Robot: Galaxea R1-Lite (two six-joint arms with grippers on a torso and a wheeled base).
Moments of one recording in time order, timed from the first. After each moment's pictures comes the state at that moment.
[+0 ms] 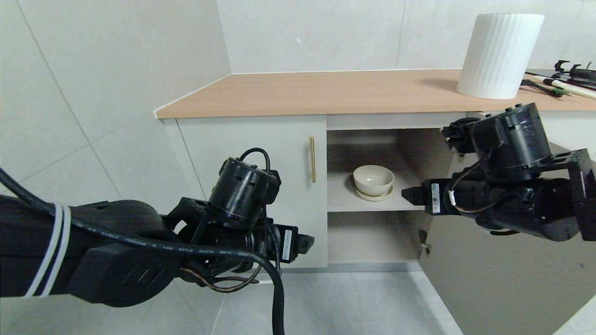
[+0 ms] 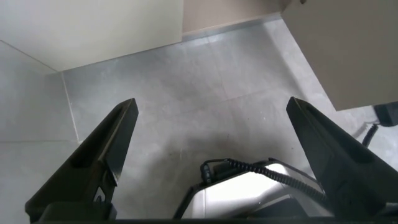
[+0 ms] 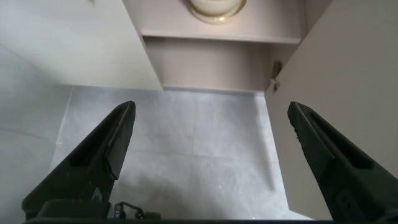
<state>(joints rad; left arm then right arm) -0.70 1.78 -1.00 -0.06 0.22 -0.37 0.62 1.61 -1.08 0.02 -0.48 0.30</state>
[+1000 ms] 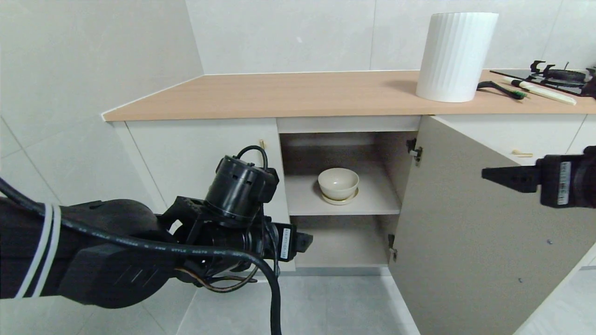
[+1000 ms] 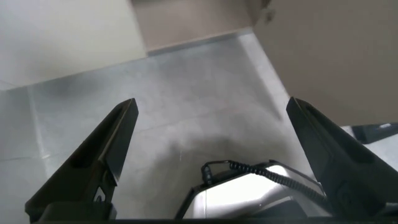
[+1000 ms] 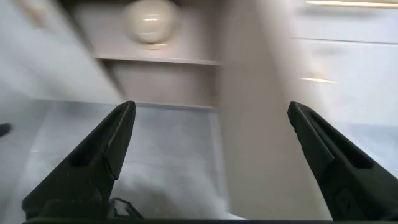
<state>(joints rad) -0.70 1.77 -1.00 -0.06 0.23 -0.37 0.56 1.23 -1.09 0.27 -0.47 0.22</state>
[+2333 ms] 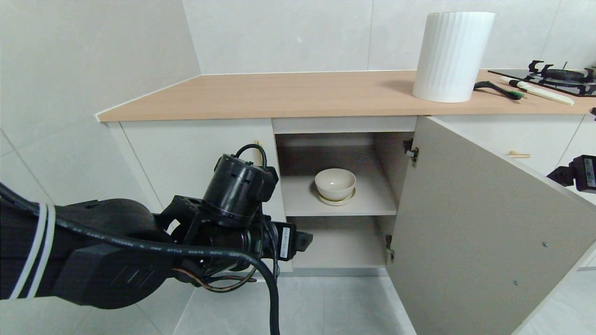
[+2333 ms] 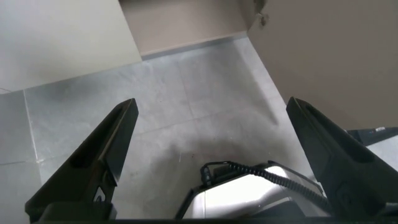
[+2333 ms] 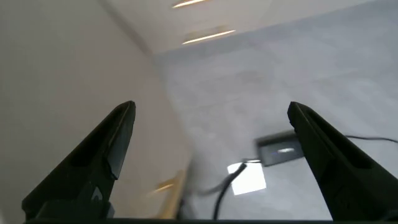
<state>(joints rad) -0.70 1.76 -1.00 -0.06 0.23 -0.37 -0.10 1.53 -1.34 0.60 -0.07 0.10</state>
